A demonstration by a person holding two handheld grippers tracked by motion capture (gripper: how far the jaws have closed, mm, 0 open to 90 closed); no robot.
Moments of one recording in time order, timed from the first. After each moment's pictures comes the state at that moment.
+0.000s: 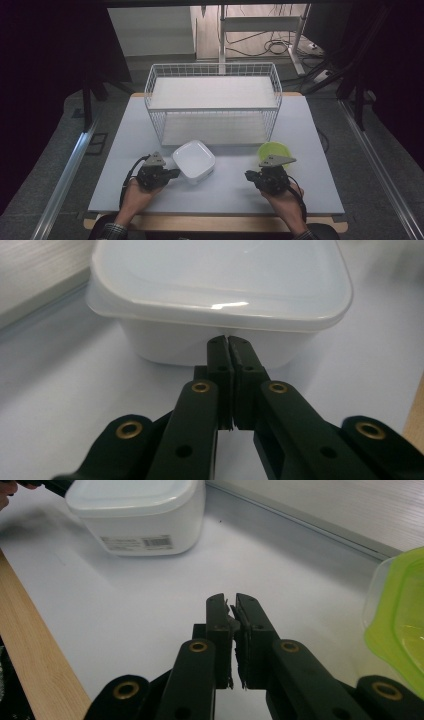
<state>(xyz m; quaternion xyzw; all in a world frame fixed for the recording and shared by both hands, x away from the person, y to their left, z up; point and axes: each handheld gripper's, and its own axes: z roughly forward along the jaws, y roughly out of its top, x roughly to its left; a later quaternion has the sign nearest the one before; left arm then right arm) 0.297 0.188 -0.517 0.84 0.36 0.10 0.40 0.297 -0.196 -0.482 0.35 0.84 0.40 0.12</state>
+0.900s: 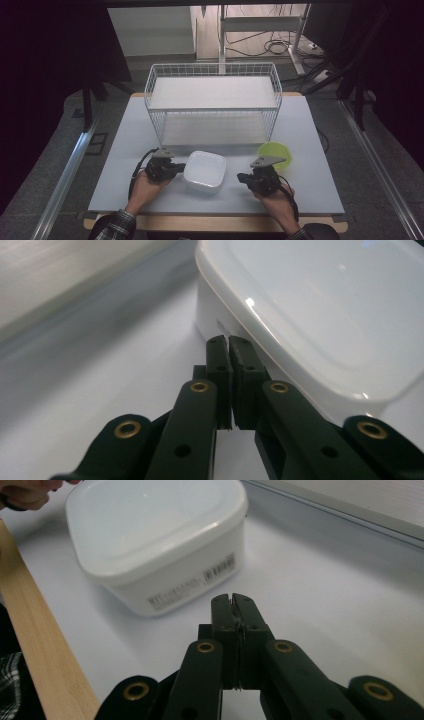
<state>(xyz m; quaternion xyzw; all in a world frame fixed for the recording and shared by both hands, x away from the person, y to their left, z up) 0.321 0.169 -0.521 0.84 0.36 0.07 0.40 0.301 -0.176 -0.495 0.35 0.84 0.40 0.08</state>
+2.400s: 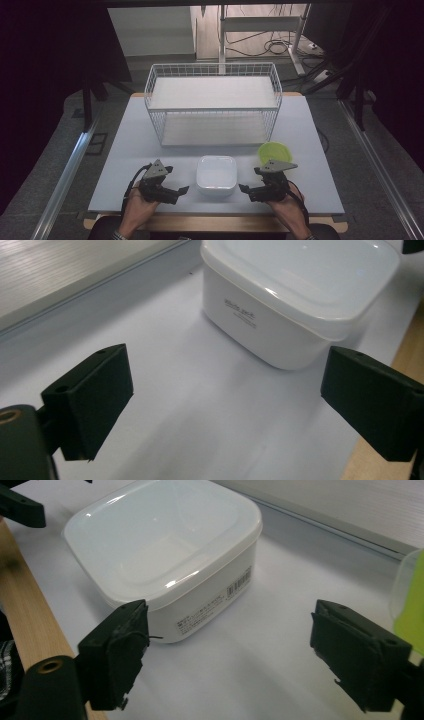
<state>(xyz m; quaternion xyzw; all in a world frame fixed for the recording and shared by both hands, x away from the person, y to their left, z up) 0.267 0.173 -0.517 0.81 0.36 0.12 0.44 0.290 -0.199 -0.495 0.33 0.84 0.43 0.11</state>
